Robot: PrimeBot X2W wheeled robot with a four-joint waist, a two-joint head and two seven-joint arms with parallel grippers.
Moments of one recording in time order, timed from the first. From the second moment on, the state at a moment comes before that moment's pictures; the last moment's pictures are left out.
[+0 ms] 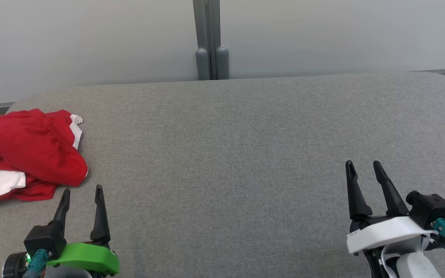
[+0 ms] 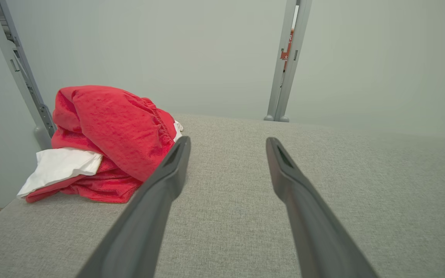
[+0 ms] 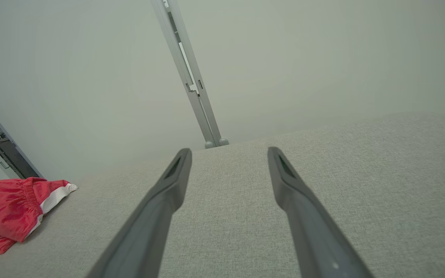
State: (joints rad) left arm -0.01 0.10 0.00 0.20 -0.23 -0.04 -0.21; right arm -0.02 -0.05 0.03 0.10 0.33 0.13 -0.21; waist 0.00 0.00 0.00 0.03
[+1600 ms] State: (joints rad) left arm -0.01 0.11 0.01 0.21 -0.14 0.00 -0.17; right arm -0.01 -0.05 0.02 0.18 0.17 0.13 -0.26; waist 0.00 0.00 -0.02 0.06
